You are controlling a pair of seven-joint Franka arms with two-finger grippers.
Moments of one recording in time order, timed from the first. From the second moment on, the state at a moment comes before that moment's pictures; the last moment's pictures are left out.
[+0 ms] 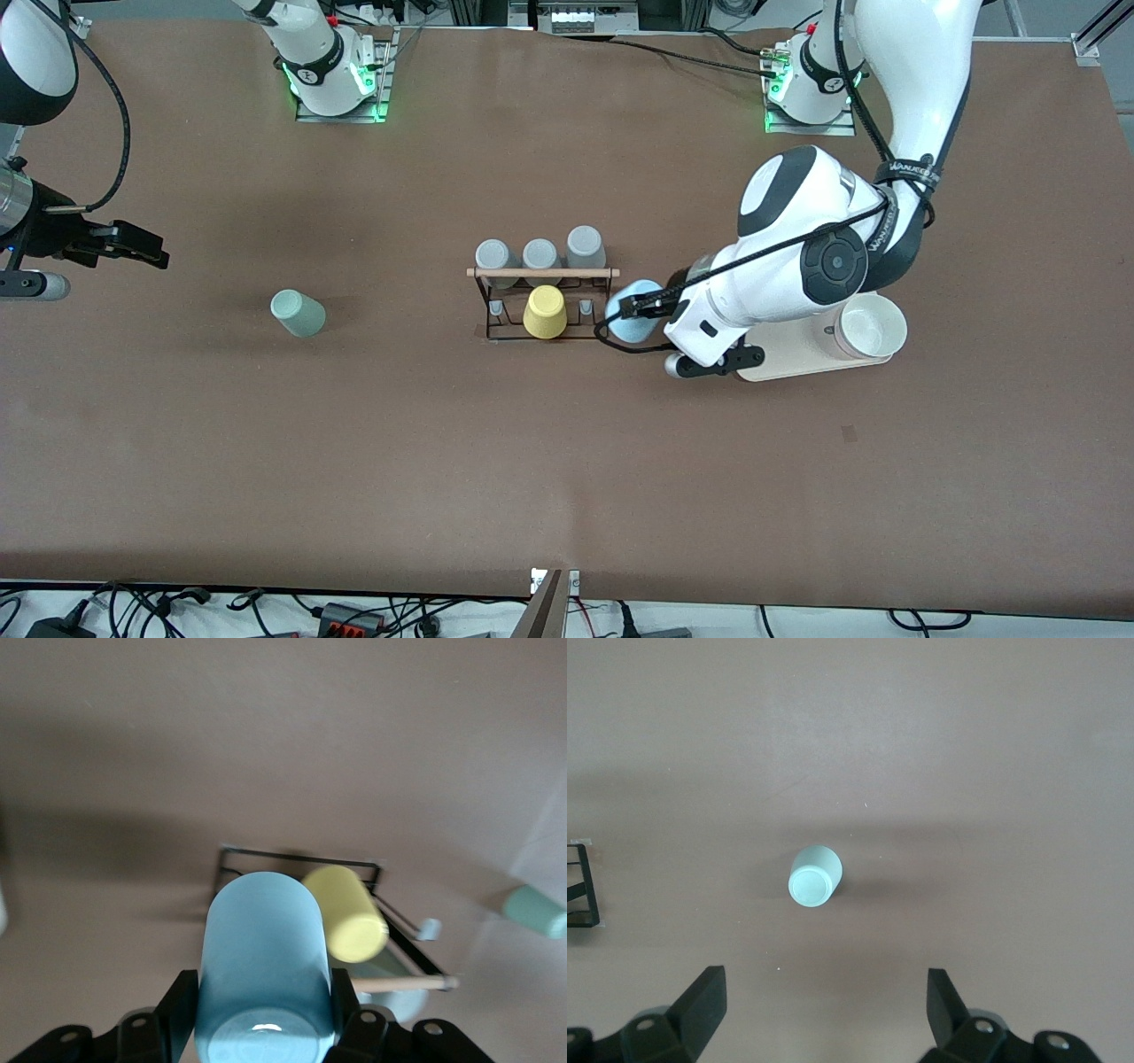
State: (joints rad) left arm -0.29 0.59 -0.23 -1.26 -0.37 1.83 -0.66; right arm -0.01 0.12 -0.03 -1.63 0.00 1.67 -0.04
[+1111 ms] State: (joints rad) left arm -0.40 0.70 -0.22 -1.22 -0.30 1.88 -0.78; right arm 0.00 0.14 -0.03 -1.63 0.01 1.67 -0.04
